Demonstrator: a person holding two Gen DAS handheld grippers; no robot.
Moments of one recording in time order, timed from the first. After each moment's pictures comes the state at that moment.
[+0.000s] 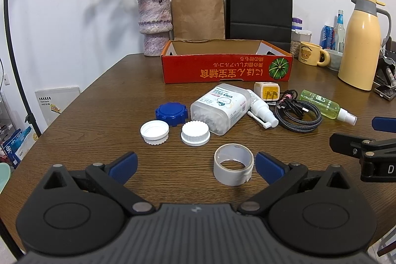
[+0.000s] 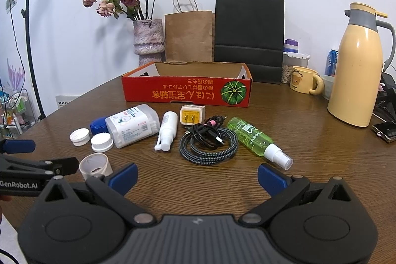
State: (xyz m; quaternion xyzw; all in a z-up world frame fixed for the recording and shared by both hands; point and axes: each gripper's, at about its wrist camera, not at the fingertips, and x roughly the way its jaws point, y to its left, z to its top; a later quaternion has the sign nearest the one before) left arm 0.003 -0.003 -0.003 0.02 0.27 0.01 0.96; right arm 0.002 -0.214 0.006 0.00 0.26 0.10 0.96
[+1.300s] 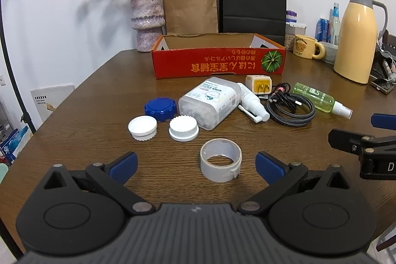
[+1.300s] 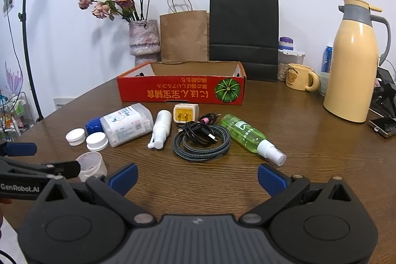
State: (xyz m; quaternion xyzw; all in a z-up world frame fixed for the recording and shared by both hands) left arm 0.007 -0.018 -0.004 0.02 0.29 -0.01 0.96; right arm 0.005 -0.226 0.004 0.00 0.26 0.10 0.96
